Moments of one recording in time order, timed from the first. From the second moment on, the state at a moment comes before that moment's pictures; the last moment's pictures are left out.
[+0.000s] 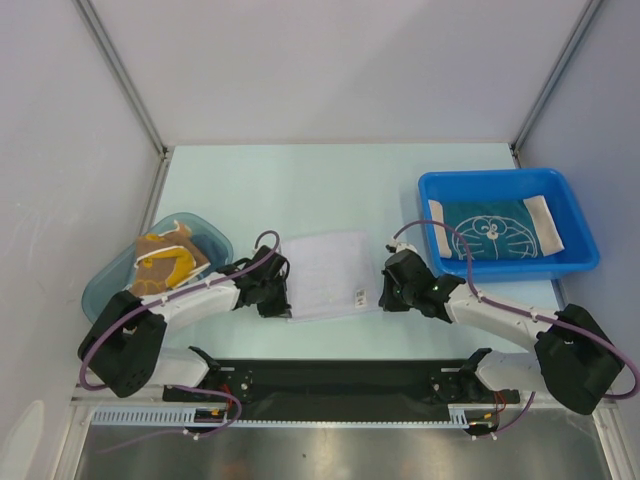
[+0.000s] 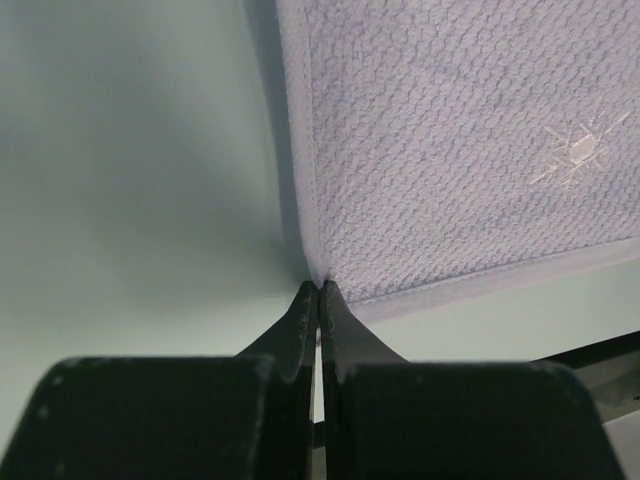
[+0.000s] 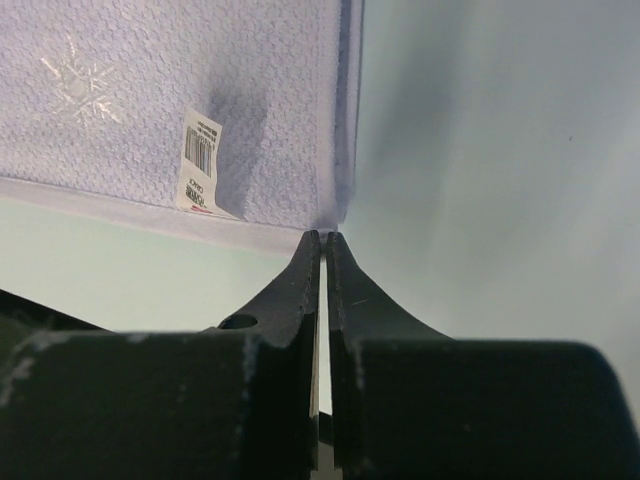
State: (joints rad) left arm -0.63 1.33 0.61 -0.44 0.07 -0.78; right arm 0.75 1.23 0.59 -0.29 0.08 0.64
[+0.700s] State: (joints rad) left arm -0.63 1.30 0.59 -0.45 0.11 -0.76; right arm 0.75 1.23 0.55 -0.27 0.14 0.64
